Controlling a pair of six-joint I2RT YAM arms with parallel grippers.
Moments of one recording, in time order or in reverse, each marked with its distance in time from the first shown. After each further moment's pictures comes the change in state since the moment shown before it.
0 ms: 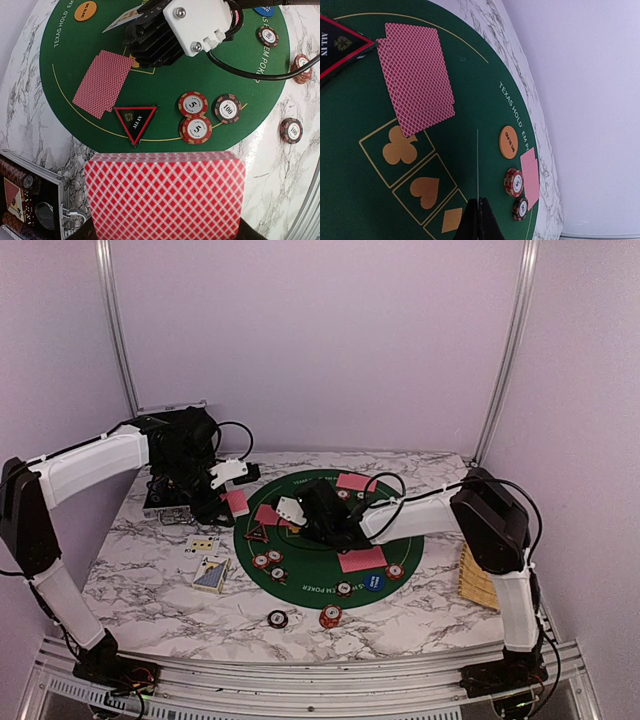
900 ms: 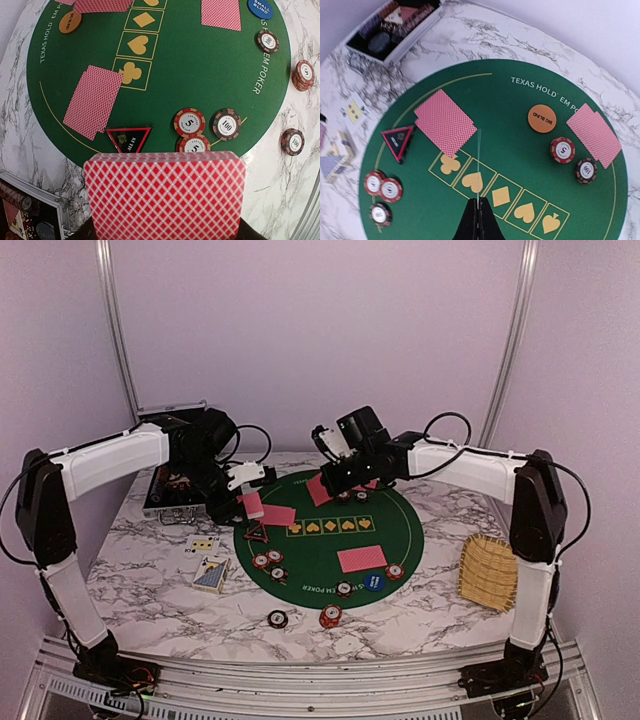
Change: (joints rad) left arm -0.054 0.113 0.092 0.001 0.000 0.000; right arm -0.221 -0.184 0.242 -0.510 -0.637 0.779
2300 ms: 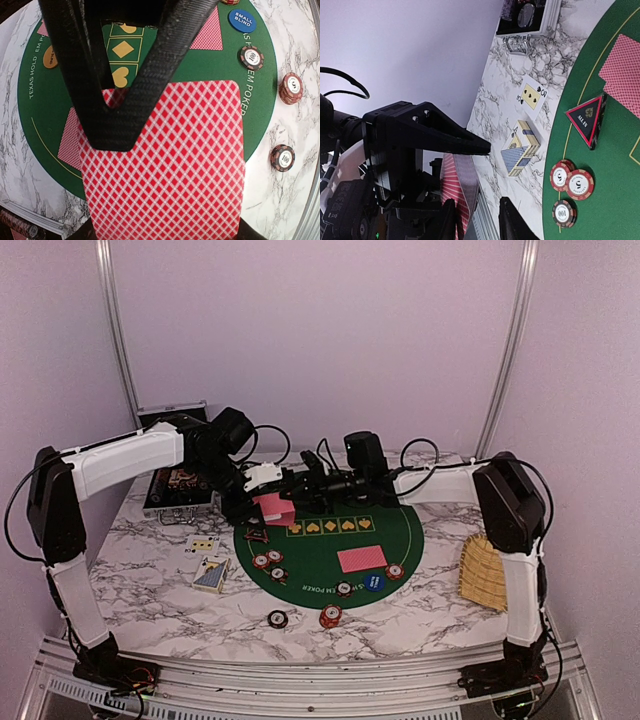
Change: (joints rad) left arm -0.071 0.056 0.072 0.004 0.026 0.009; right arm -0.049 0.154 -0.179 0.667 -0.871 0.872
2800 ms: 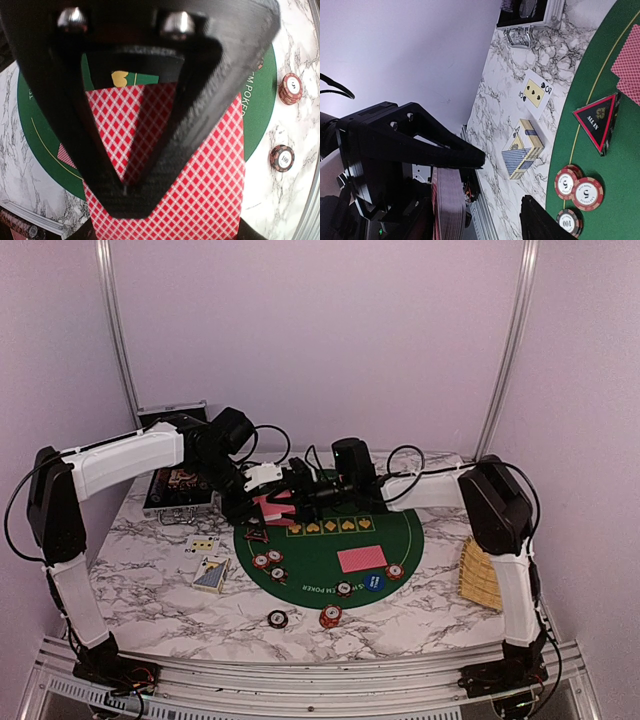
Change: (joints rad) left arm 0.000 0.000 0.000 0.000 0.003 0.000; right arm 0.040 0.071 0.048 0.043 0.001 0.032
